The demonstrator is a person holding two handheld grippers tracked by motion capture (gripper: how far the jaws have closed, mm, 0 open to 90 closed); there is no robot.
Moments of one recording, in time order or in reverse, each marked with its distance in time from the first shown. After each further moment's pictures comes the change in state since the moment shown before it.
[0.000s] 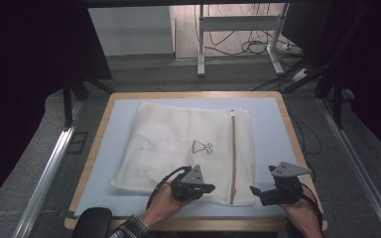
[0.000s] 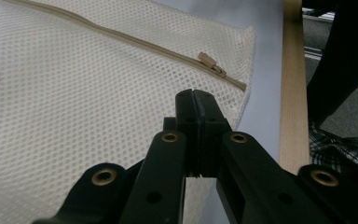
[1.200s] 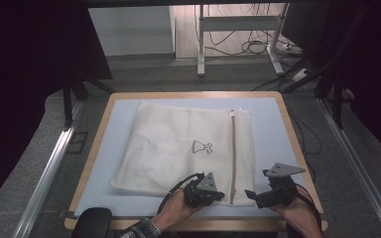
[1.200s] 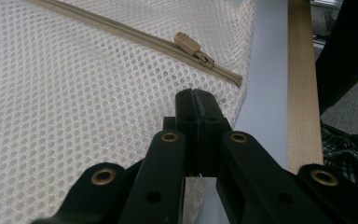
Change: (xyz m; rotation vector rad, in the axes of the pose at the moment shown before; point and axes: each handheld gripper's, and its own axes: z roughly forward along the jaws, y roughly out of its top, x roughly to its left) left arm -0.009 -0.004 0.039 0.073 -0.027 0.022; right arm 0.012 0.004 0.007 0.054 0.071 0.045
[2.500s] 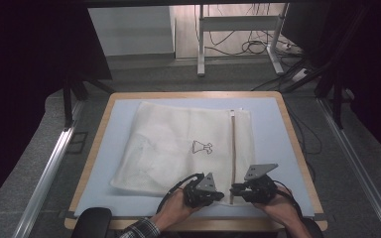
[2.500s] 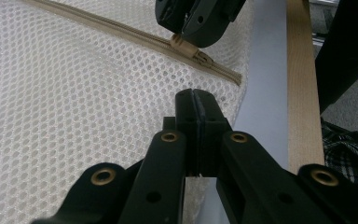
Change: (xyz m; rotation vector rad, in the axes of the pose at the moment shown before) left arm -0.001 -0.001 0.000 -0.013 -0.002 0.002; right arm 0.021 0.018 0.037 0.093 0.239 -0.158
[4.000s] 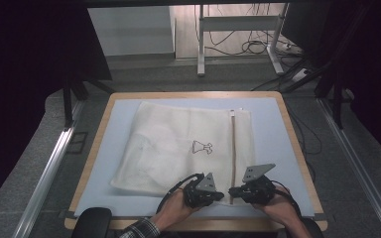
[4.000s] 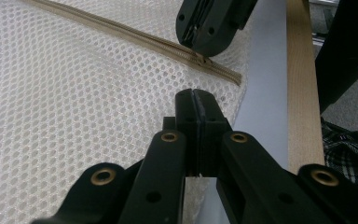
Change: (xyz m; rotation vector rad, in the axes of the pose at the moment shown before) left arm 0.000 0.000 0.000 0.002 0.002 0.003; right arm 0.001 0.002 0.003 0.014 0.066 -0.039
